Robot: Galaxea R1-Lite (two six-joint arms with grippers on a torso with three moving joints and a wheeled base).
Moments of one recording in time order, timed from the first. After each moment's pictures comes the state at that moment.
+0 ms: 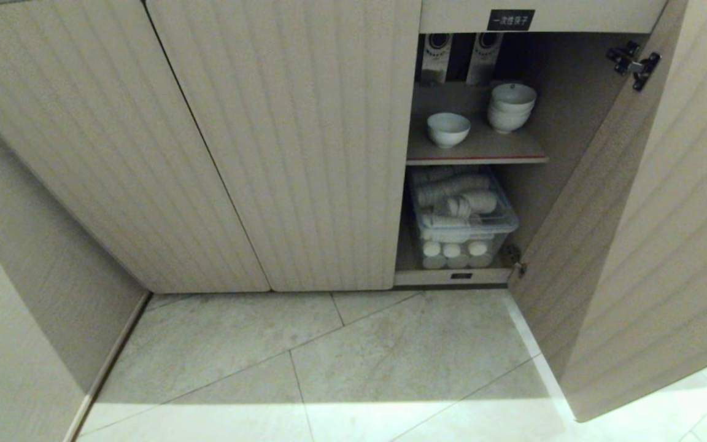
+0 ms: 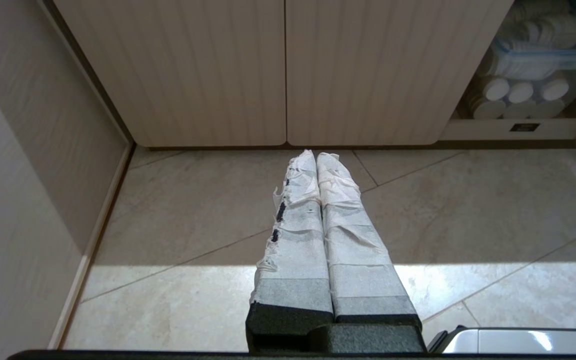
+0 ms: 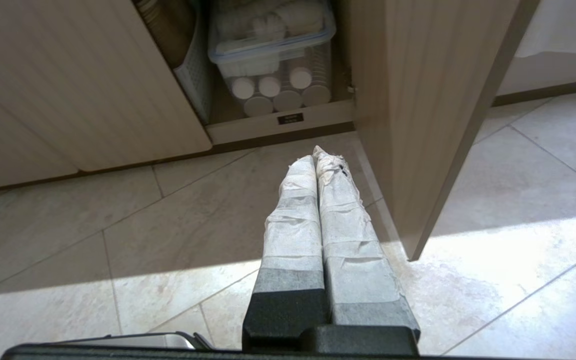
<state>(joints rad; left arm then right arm) 0.00 0.00 0.00 0.00 -0.01 -0.02 0.00 0.00 0.00 -0.01 -0.04 0.17</state>
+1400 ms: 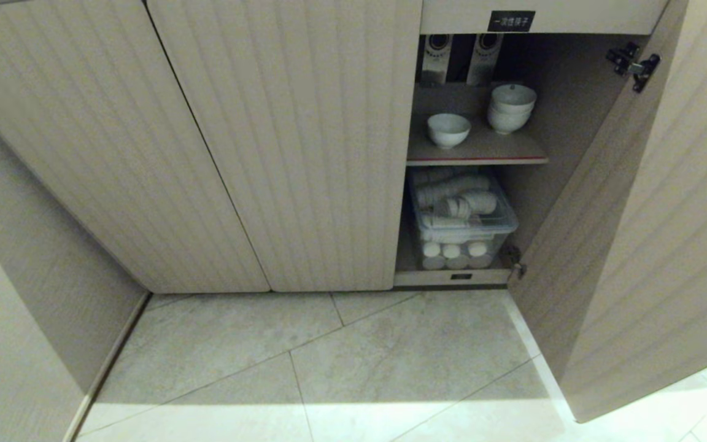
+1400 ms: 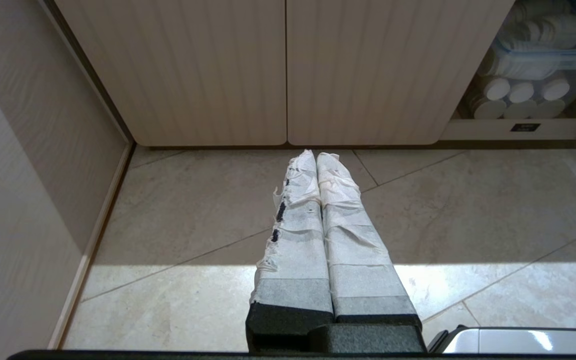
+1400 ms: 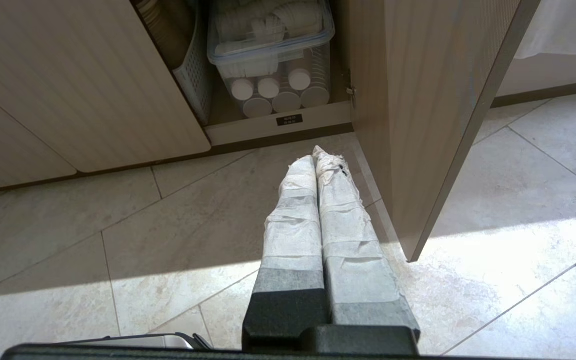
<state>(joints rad) 0.00 0.00 0.00 0.00 0.00 -0.02 0.00 0.00 0.00 -0.01 -0.04 0.17</state>
